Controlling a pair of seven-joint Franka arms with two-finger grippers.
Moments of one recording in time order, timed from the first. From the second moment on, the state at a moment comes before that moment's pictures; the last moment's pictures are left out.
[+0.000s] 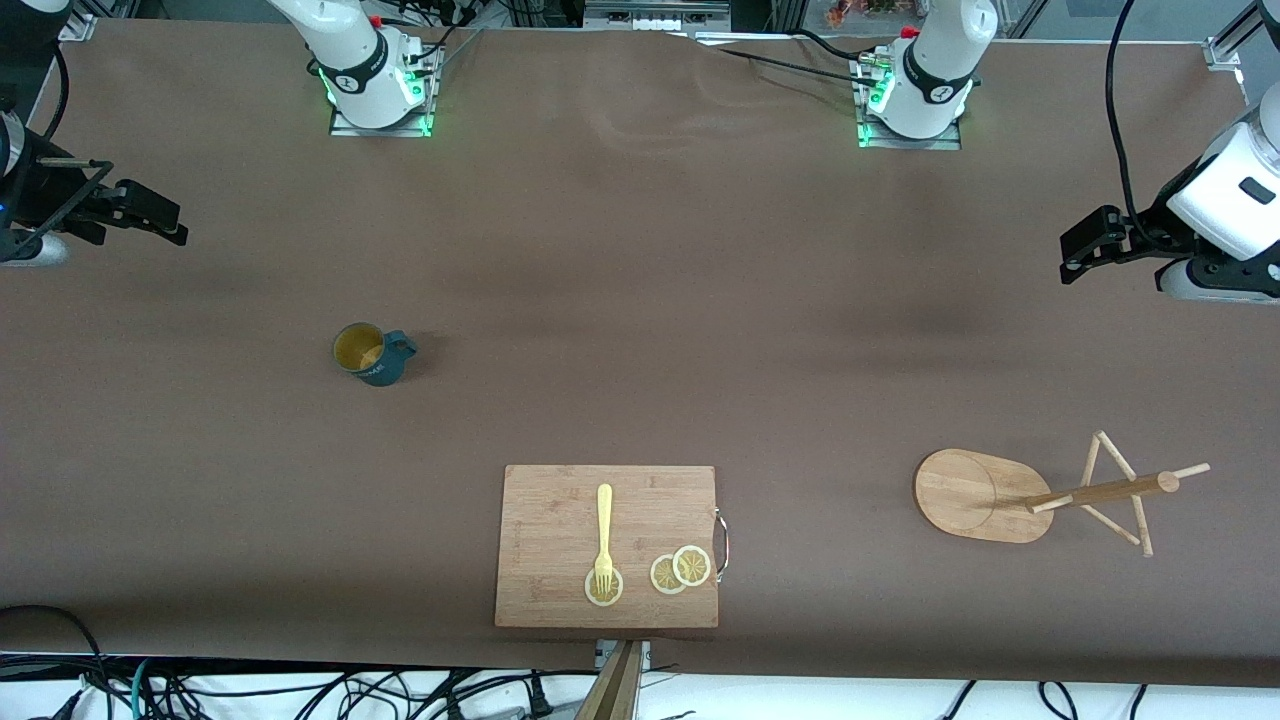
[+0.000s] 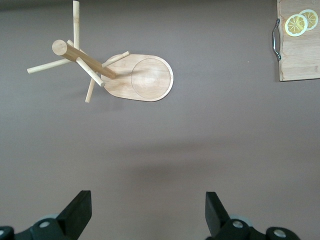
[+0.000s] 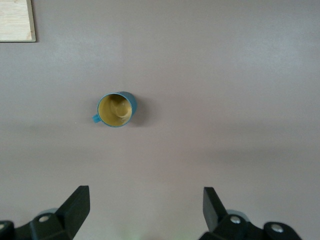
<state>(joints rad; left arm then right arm) -0.02 0.10 -0.07 -1.46 0.03 1.56 -0.03 -0.04 -0.04 -0.01 -1.73 0.01 1.62 -0.04</state>
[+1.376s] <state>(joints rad) 0.02 0.10 -0.07 -1.47 -0.03 1.55 -0.07 -0.04 -0.04 -0.01 -1.73 0.01 1.62 -0.04</state>
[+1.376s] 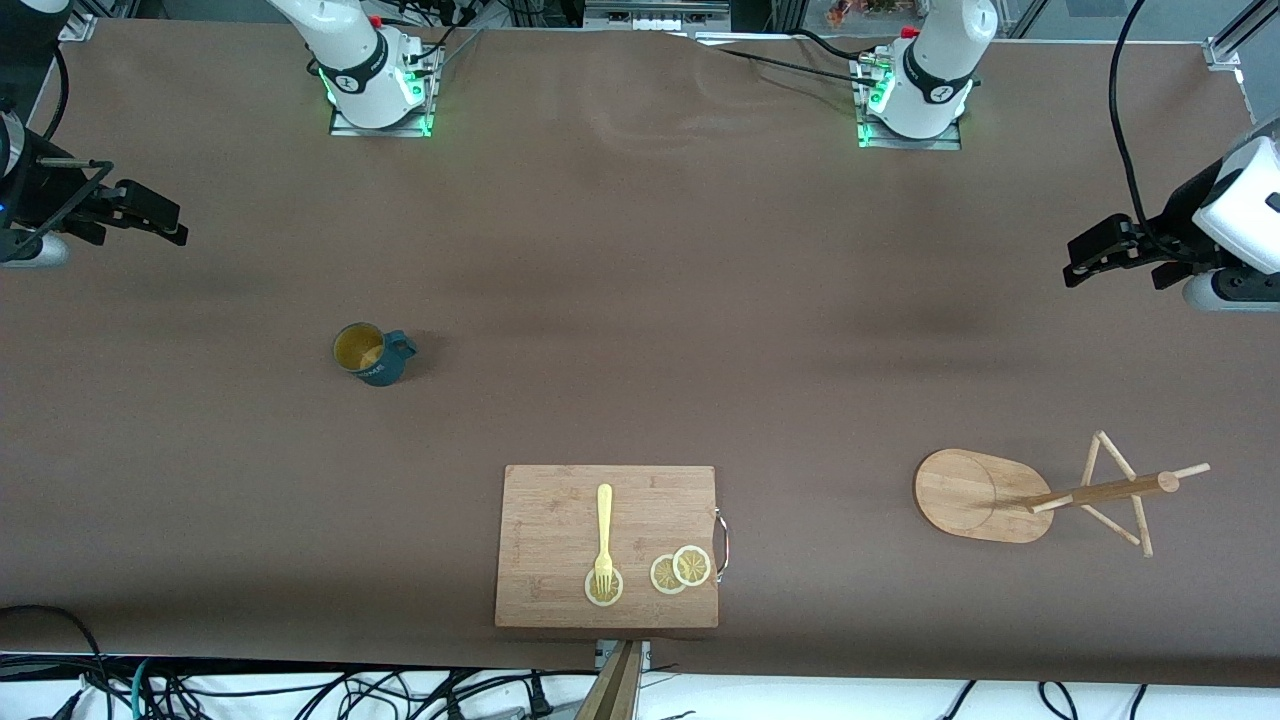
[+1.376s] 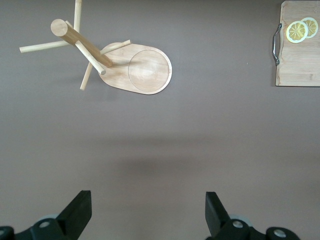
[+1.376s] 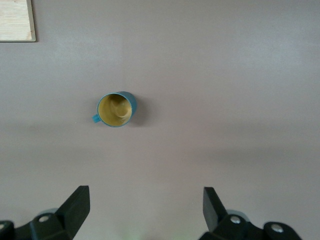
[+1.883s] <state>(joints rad) 0.02 0.10 -0.07 -1.46 -0.03 1.55 -0.07 0.01 0.00 0.00 -1.74 0.00 1.56 -0.04</state>
